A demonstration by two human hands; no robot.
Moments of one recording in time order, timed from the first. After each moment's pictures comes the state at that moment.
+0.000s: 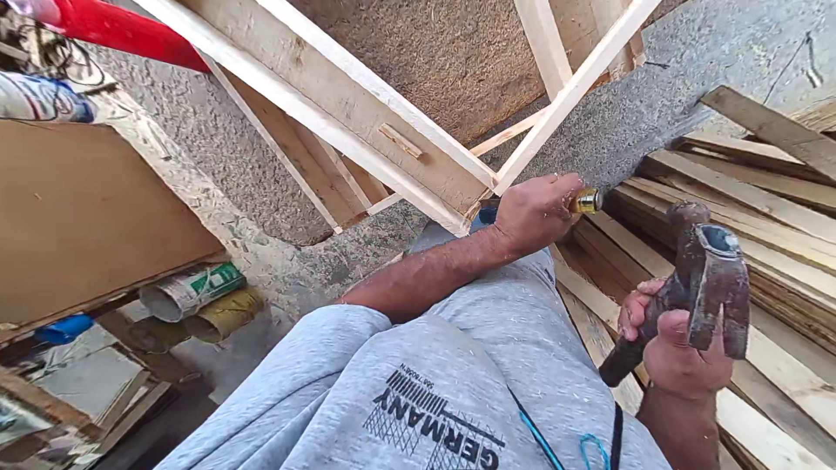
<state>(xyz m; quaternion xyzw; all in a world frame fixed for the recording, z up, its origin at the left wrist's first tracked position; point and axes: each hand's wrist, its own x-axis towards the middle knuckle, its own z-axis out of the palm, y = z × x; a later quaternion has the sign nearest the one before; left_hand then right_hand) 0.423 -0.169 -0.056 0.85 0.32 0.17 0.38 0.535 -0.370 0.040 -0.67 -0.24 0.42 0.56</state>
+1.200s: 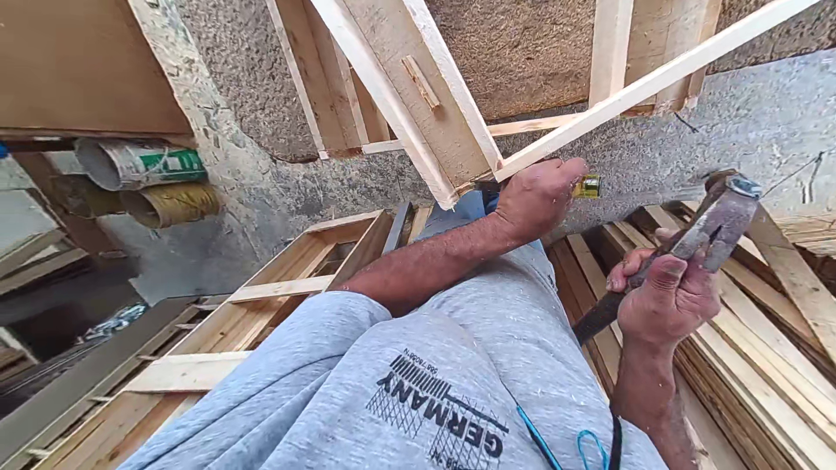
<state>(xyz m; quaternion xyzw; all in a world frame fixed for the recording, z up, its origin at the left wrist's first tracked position) 0.444 -0.172 -0.074 0.81 0.47 0.16 0.30 0.599 -0.302 -0.016 -0.67 -0.38 0.41 0.48</state>
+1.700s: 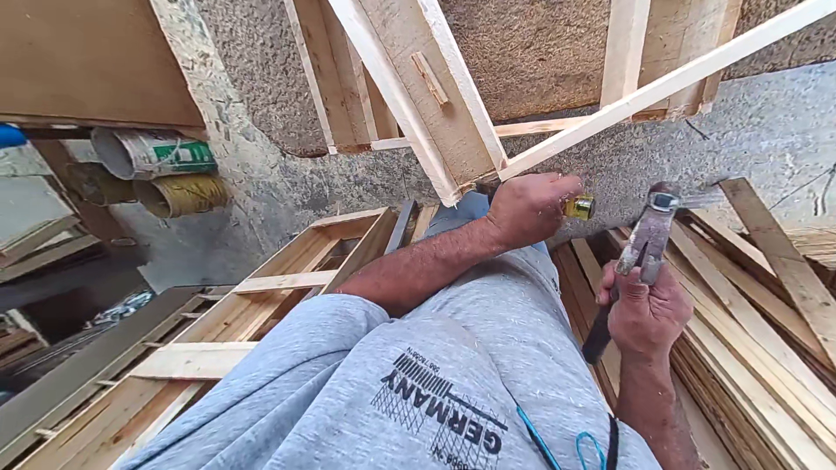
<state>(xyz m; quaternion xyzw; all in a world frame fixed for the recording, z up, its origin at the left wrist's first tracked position) 0.422 -0.178 -0.070 0.83 0.43 0.19 0.30 0.593 -0.316 -0.022 -0.65 -0.40 0.47 0.45</state>
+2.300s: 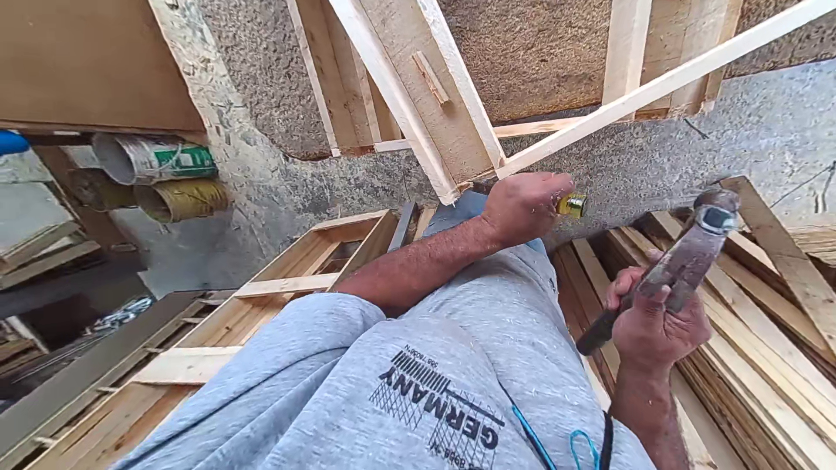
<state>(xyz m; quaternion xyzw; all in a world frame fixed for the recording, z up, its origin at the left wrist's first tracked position) 0.404 -0.177 -0.071 0.82 0.43 0.21 0.33 0.582 -0.325 -0.017 -0.66 -0.43 0.39 0.48</state>
